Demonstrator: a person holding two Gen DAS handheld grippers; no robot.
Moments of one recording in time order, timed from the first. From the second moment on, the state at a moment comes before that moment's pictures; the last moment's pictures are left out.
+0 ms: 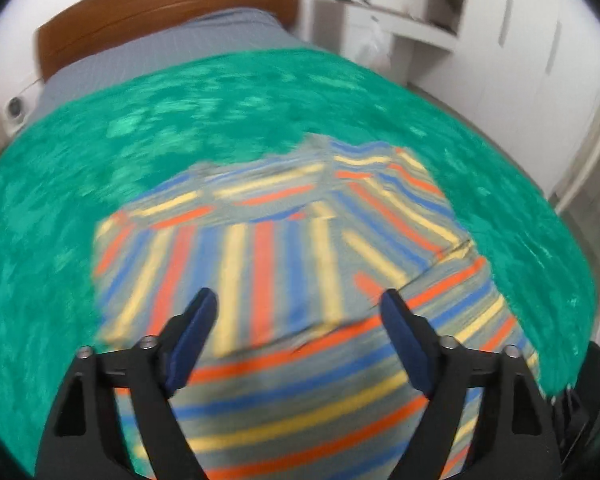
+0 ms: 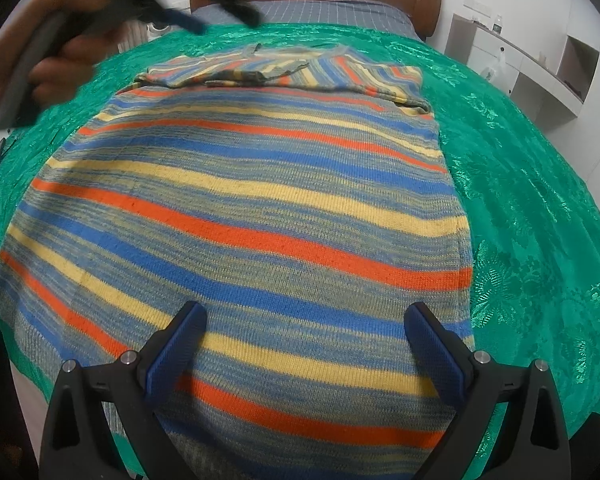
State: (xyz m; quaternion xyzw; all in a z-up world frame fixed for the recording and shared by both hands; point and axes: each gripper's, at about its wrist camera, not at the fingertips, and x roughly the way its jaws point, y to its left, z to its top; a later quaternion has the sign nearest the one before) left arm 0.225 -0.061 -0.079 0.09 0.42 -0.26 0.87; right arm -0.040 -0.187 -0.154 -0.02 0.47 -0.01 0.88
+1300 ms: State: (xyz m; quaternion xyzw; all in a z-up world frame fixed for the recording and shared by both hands) left arm 0.254 0.074 -0.164 -0.07 0.45 -0.09 0.89; right arm 0.256 -0.255 -0.152 0.26 0.53 0.02 0.80
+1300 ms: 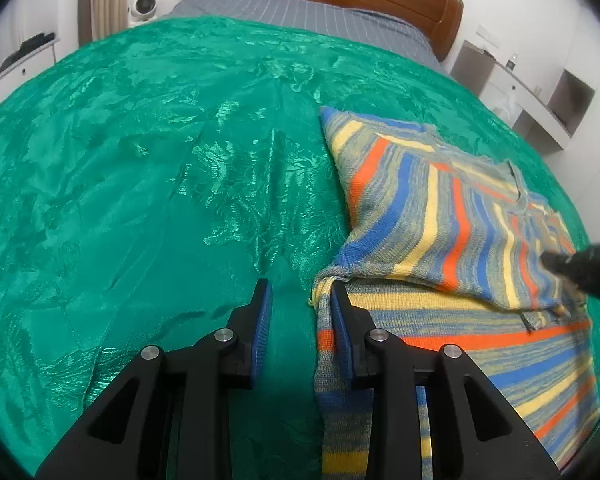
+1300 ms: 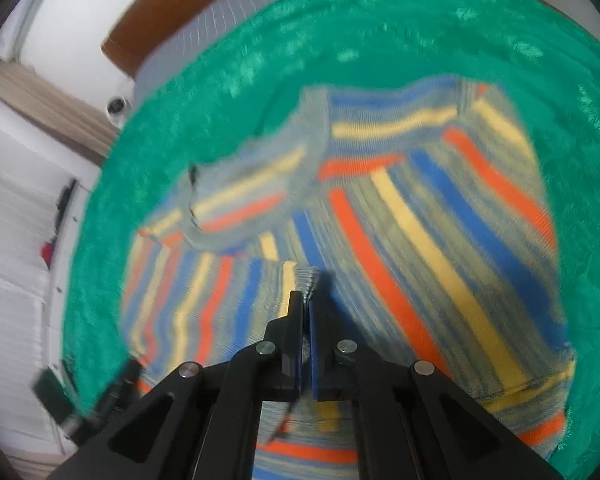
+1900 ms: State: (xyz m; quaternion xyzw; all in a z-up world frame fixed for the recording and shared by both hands) left arm 0.048 0.105 -0.158 0.00 0.57 -0.16 0.81; right arm -0.054 -0.290 -0.128 0.04 0.59 0.09 0.80
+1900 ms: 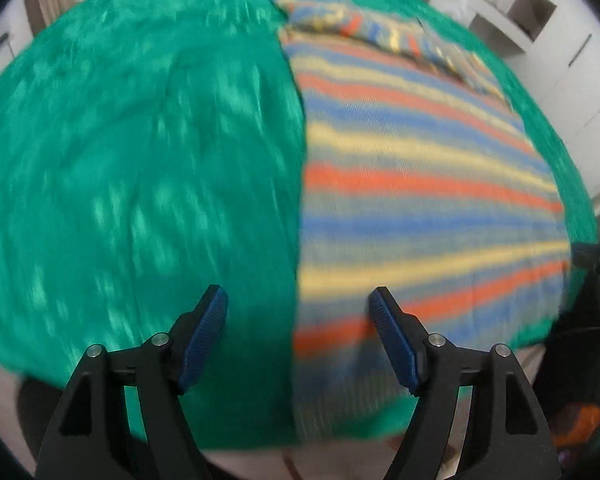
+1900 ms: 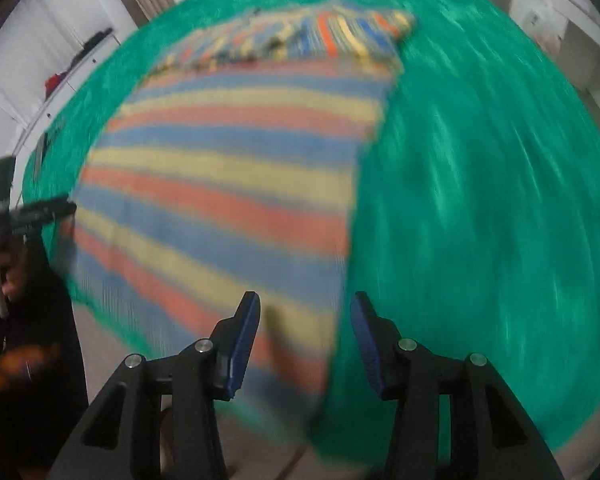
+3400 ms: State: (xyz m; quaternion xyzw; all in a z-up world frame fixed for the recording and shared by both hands) left arm 0.112 0.153 -0.060 -0.22 0.48 -0.23 0.82; right arm -0.021 -0.350 -0.062 0.26 0.49 0.13 0.82
